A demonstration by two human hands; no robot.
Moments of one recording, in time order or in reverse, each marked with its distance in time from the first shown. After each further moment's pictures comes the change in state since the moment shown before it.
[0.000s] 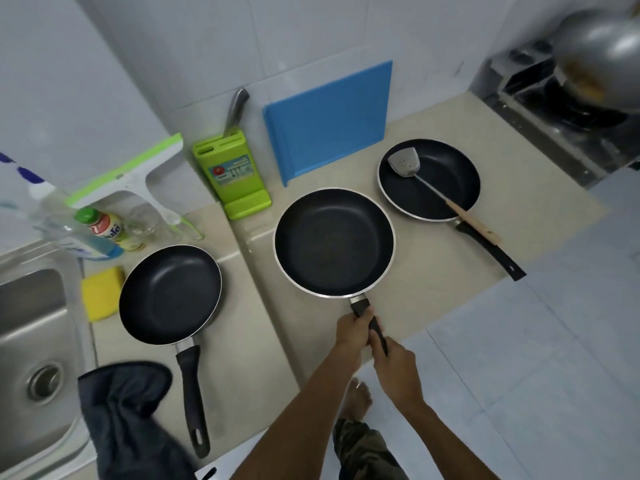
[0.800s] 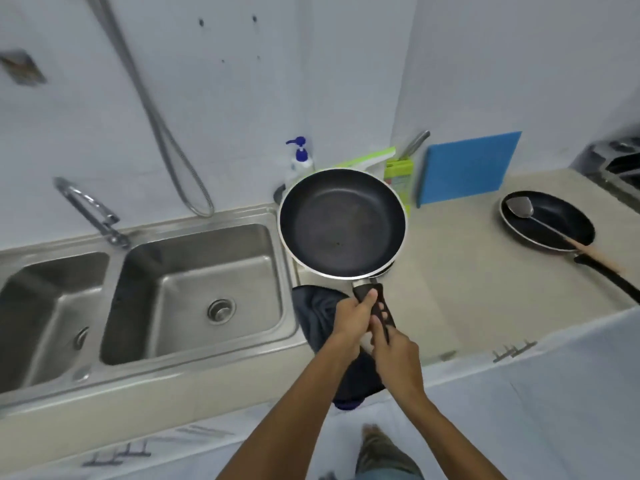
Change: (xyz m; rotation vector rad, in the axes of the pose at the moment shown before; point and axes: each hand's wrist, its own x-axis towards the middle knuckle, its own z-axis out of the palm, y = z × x) left_hand -0.184 -0.008 -0.356 -0.081 0.006 0.442; right_hand -0.275 -0.192 0.204 0.046 0.000 -0.300
